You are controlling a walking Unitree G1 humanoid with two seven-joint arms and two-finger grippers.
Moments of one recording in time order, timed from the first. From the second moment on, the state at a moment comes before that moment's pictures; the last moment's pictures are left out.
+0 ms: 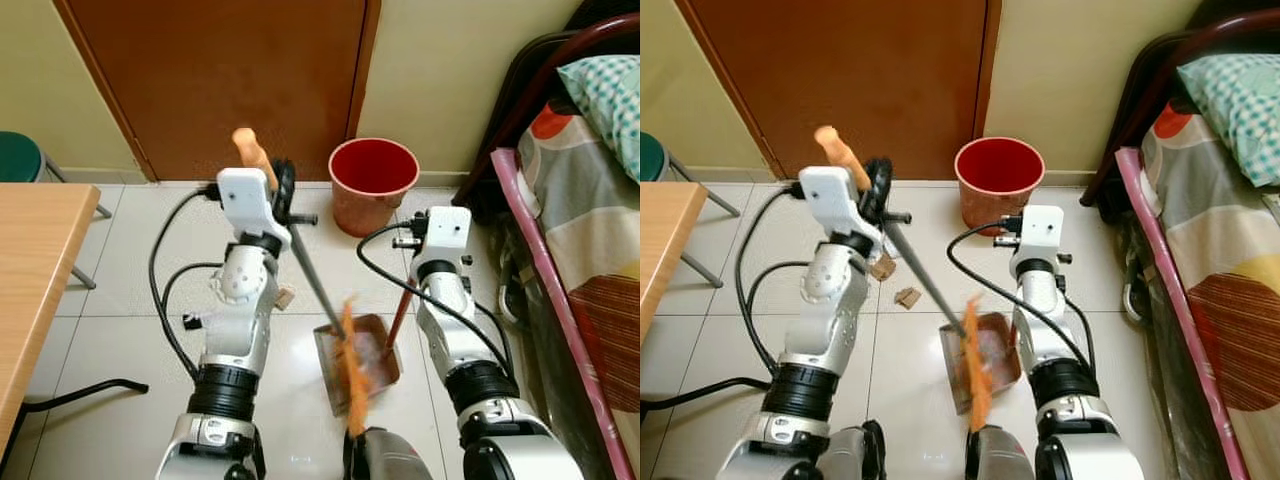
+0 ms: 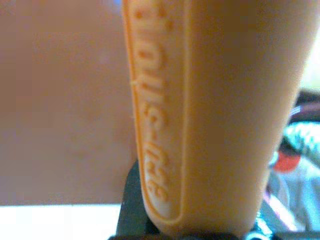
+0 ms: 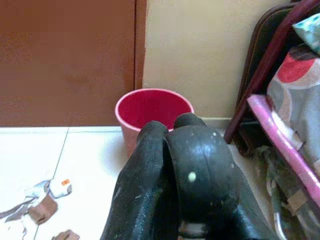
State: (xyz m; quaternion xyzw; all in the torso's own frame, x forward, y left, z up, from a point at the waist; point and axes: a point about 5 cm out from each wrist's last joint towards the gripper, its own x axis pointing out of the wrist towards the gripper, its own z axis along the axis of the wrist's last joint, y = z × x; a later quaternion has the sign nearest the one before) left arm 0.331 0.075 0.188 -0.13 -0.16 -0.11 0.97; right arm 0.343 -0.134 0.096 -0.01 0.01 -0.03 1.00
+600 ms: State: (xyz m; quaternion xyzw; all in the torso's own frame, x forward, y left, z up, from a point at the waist) left arm 0.329 0.144 0.208 -0.06 -0.20 -0.03 0.98; right arm 0.344 -0.124 0.097 0.04 0.01 0.00 1.00
